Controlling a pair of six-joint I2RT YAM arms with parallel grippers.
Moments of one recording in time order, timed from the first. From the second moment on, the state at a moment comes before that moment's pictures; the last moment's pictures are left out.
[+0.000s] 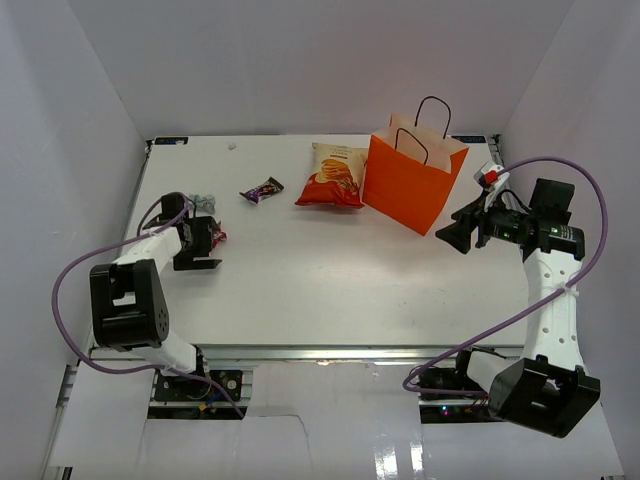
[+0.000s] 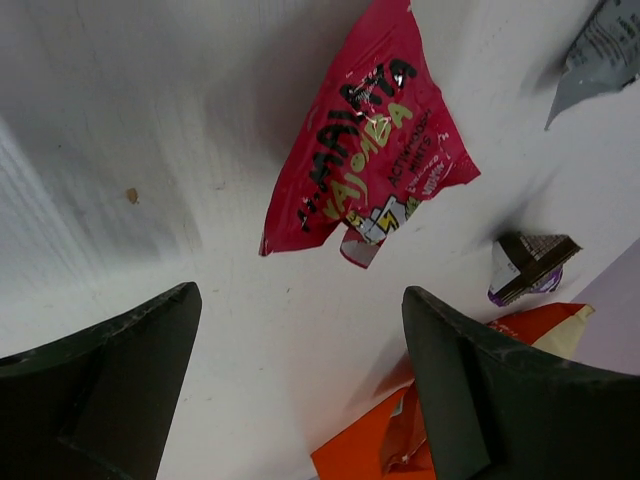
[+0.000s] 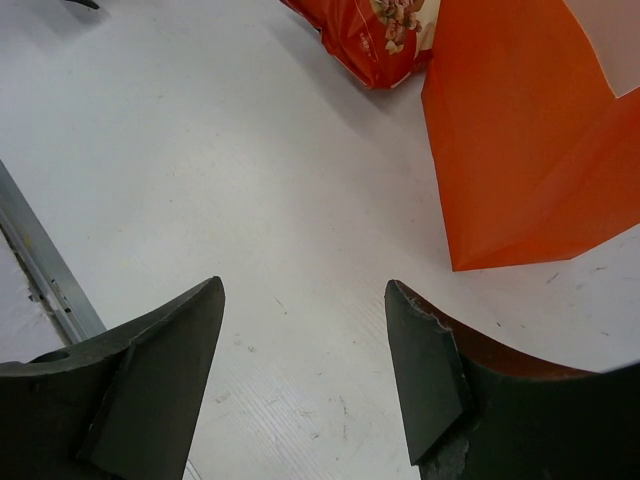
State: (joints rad) left arm 0.11 1.54 0.91 -0.49 0.05 -1.48; right arm -0.27 1.09 1.11 -0.82 -1.05 -0.64
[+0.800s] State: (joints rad) left arm 0.19 1.70 0.92 -0.28 0.07 -1.44; right arm -0.27 1.09 1.14 -0.87 -1.11 -0.70
